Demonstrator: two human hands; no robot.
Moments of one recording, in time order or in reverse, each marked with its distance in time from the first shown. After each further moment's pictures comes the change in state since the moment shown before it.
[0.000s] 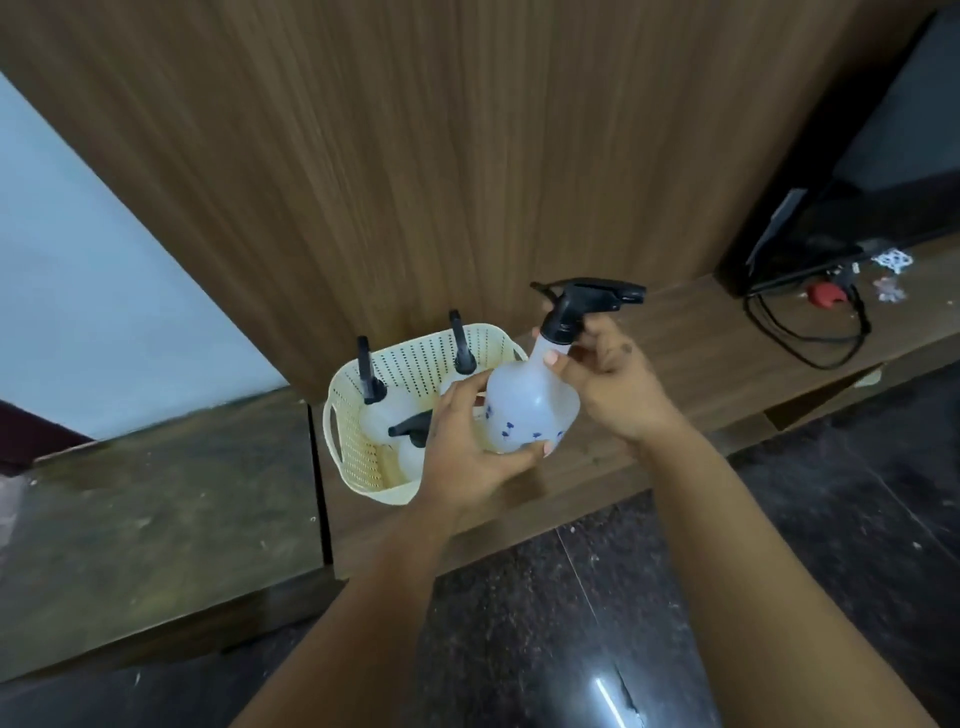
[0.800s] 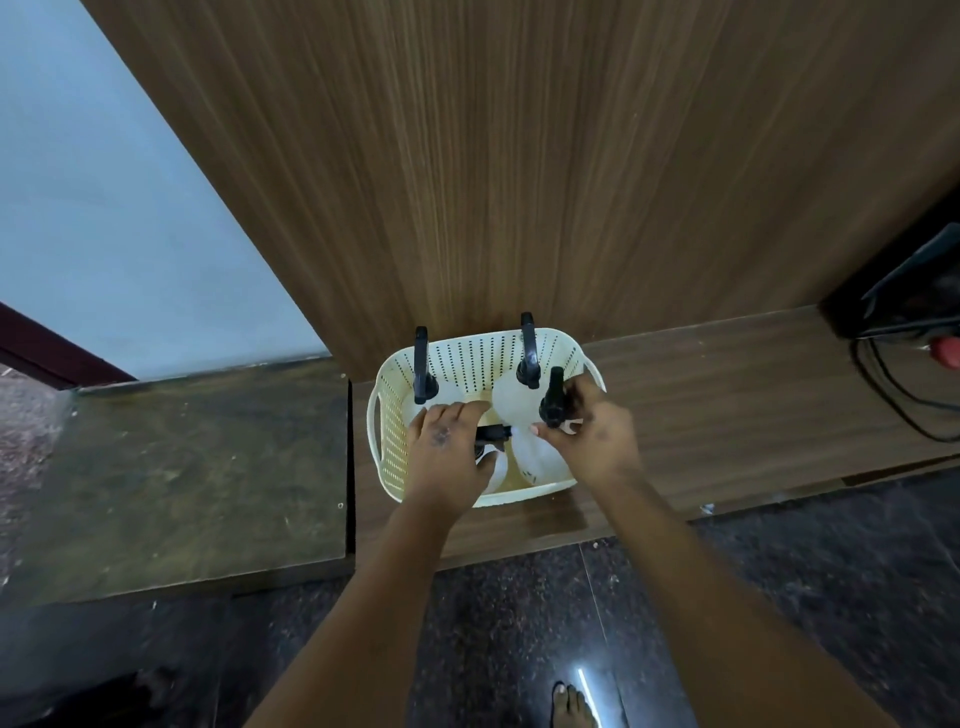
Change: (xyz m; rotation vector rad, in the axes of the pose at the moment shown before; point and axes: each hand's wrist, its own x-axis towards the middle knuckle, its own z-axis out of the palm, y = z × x) left_hand 0.031 -0.086 -0.031 0.592 -0.001 -0.081; right_hand 0.054 0.082 0.076 -0.557 0.013 0.013
